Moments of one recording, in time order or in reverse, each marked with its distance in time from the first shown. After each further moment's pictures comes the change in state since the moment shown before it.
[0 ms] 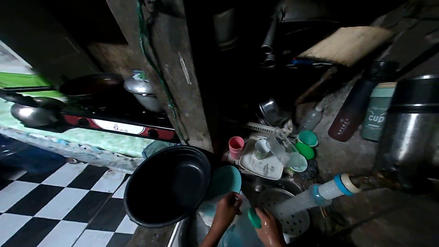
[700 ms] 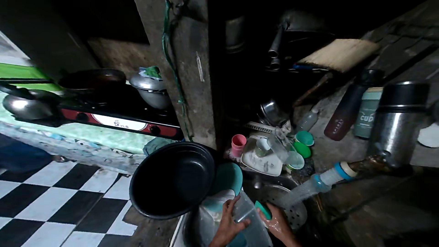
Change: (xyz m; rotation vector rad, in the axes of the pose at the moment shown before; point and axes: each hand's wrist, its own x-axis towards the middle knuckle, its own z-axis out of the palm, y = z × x) left_hand -0.039 -0.078 0.014 -0.151 -0.009 0.117; right_hand -0.003 0.007 -0.021 0.233 -0.070 0.043
